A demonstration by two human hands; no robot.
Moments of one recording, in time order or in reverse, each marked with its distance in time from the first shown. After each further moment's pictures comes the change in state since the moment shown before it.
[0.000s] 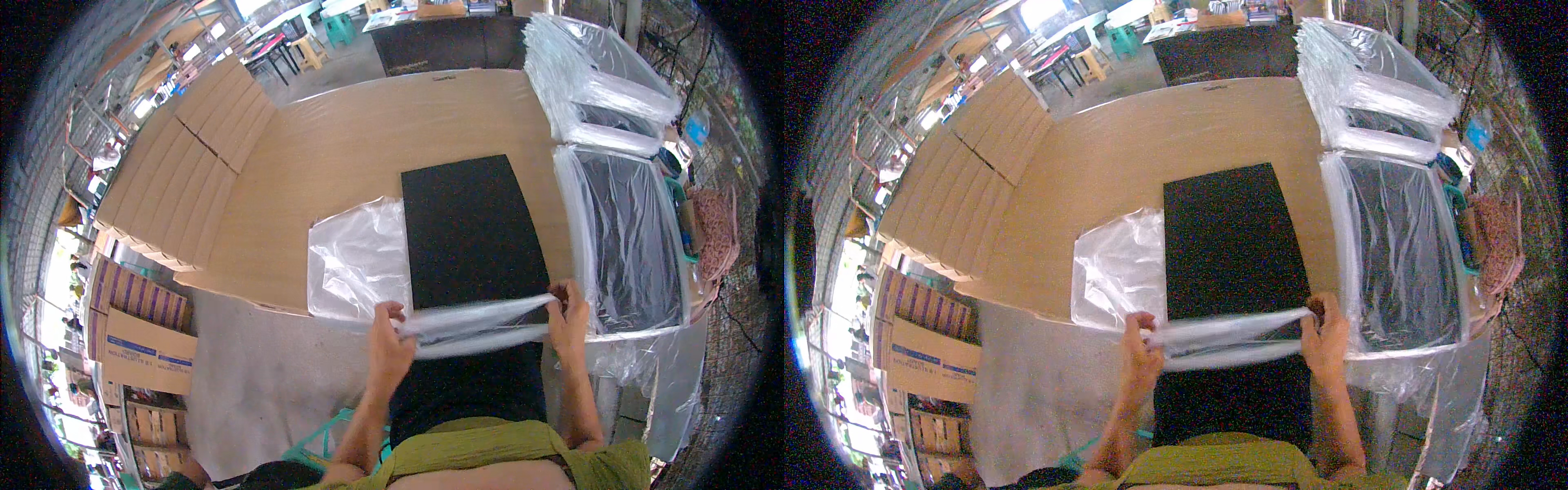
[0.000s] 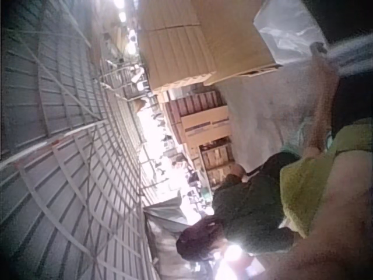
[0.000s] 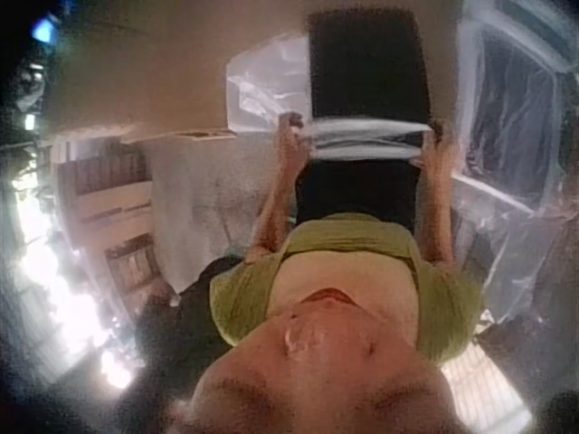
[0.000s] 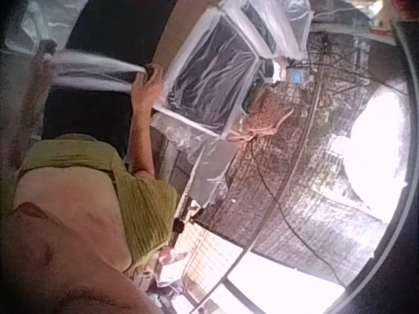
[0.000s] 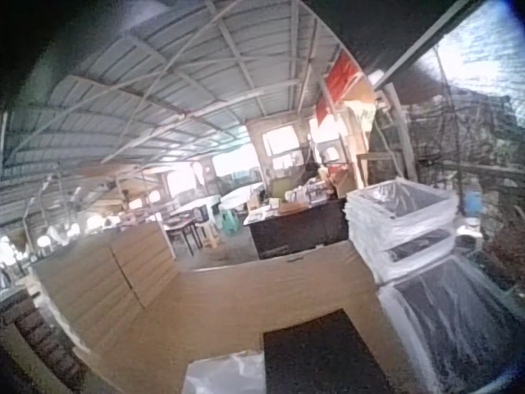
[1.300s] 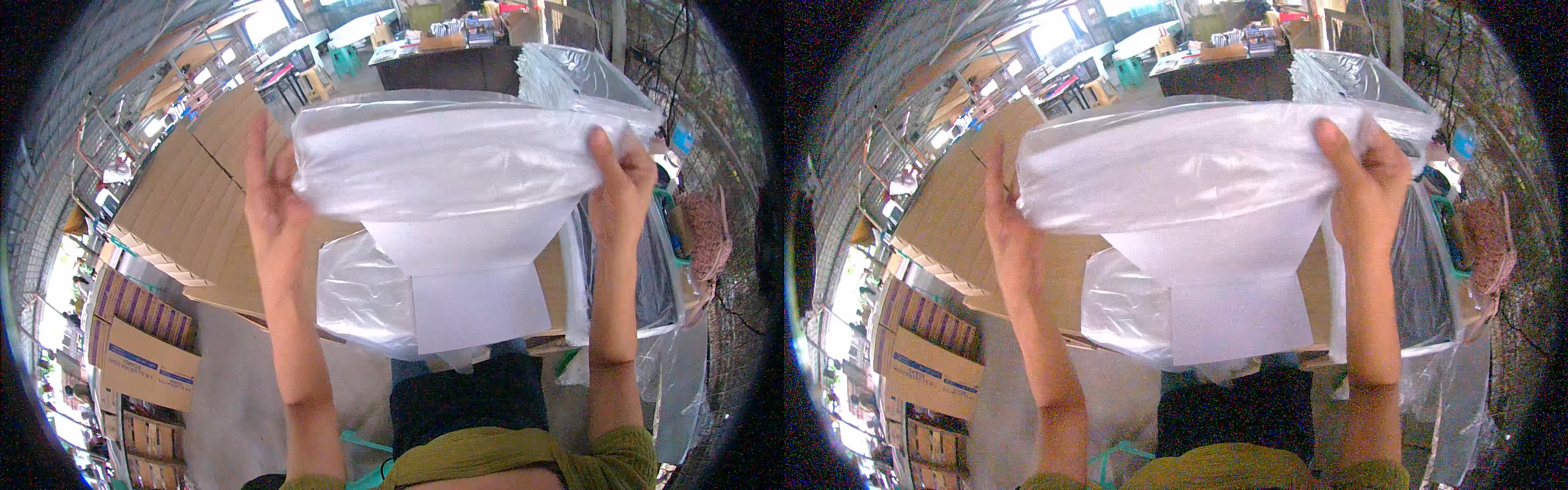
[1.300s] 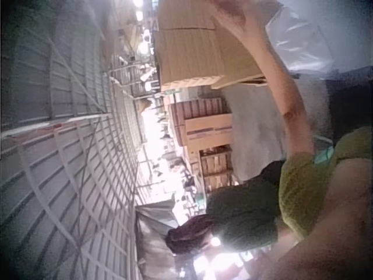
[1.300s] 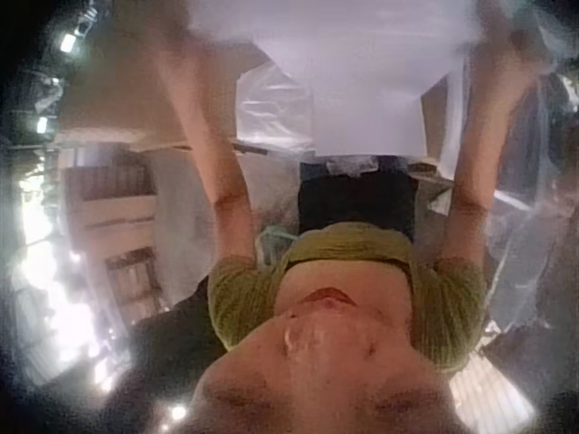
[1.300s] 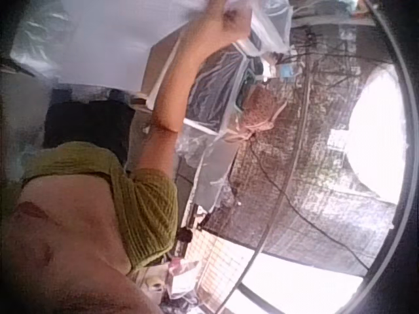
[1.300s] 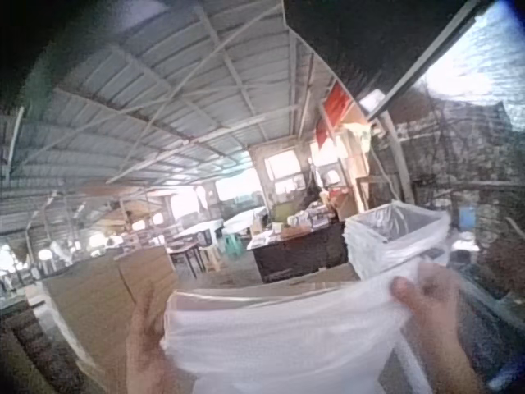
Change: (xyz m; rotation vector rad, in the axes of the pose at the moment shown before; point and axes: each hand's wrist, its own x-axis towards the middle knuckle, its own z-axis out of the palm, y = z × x) left_hand 0.086 0.196 -0.126 -0.516 0.220 0.987; right_hand 0.119 -0.191 -0.054 0.810 0.325 -0.456
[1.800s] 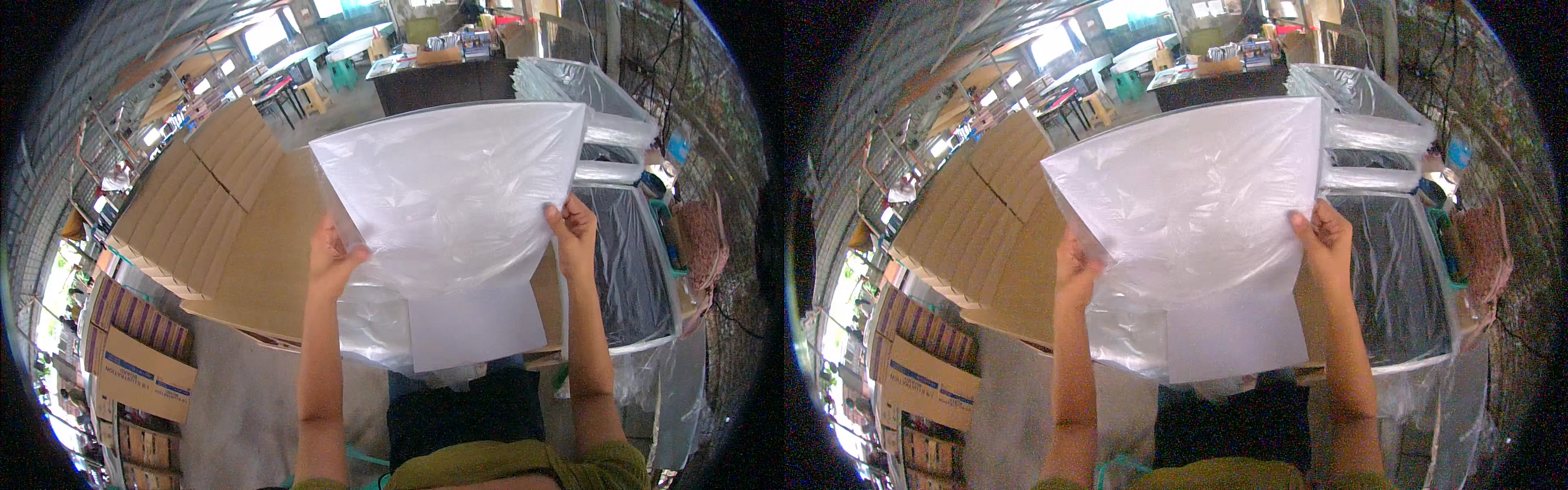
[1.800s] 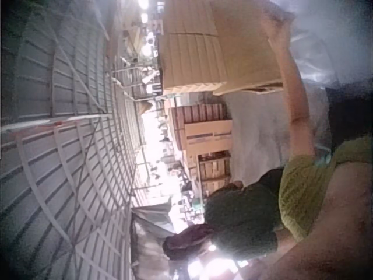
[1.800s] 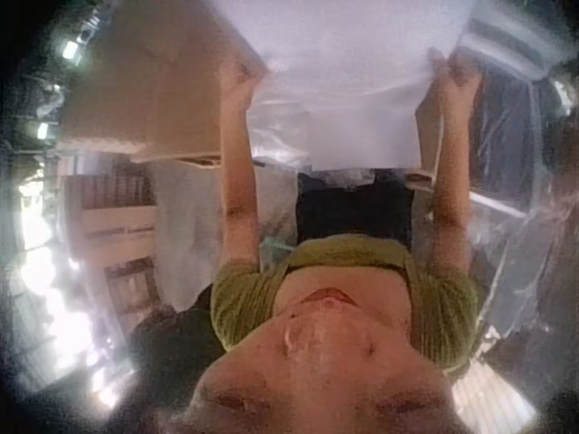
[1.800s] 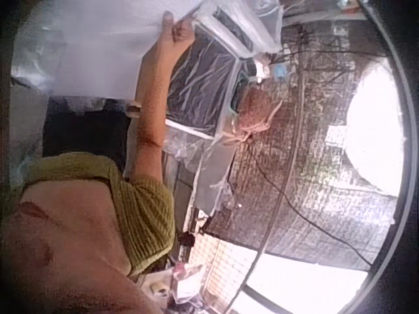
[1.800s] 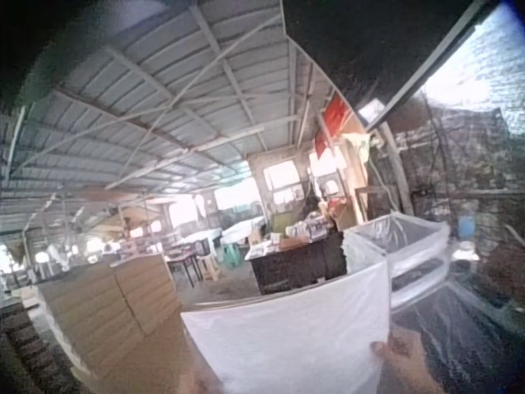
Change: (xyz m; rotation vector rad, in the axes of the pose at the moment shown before) left_hand -0.048 -0.100 -0.019 -0.054 -0.108 -0.308; right_hand -0.032 0.079 -0.040 -0.126 -0.226 0.136
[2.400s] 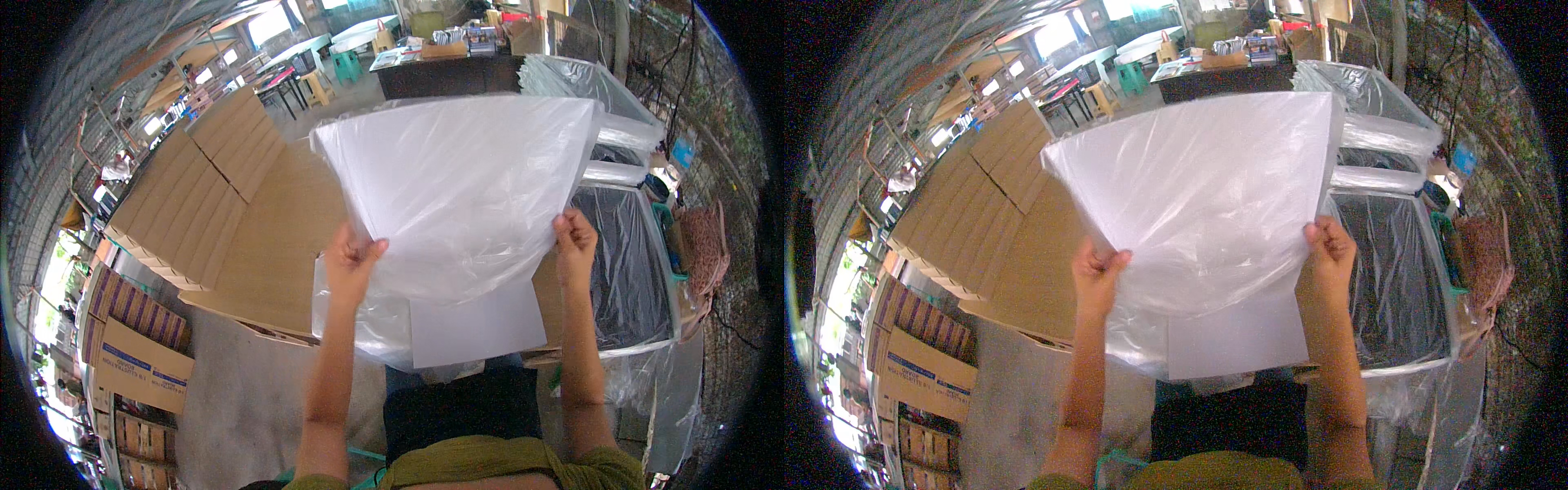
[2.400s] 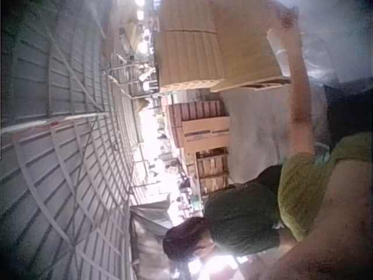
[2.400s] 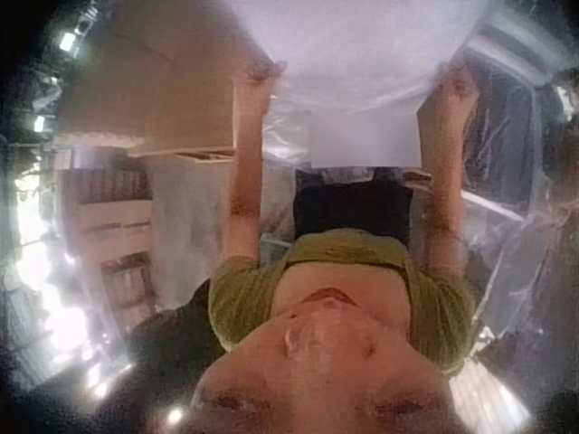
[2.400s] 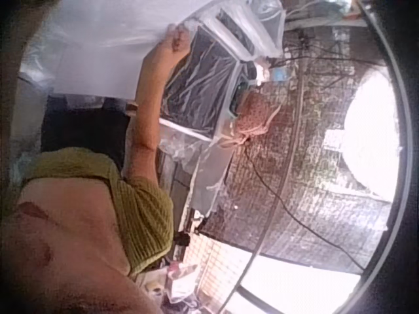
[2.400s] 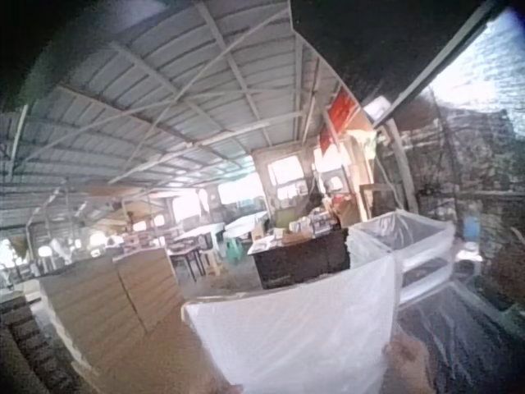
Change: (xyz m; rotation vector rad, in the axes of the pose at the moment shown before) left_hand -0.037 -0.019 0.015 0.135 0.042 -0.208; right_hand -0.021 0.030 0.001 0.231 0.143 0.093
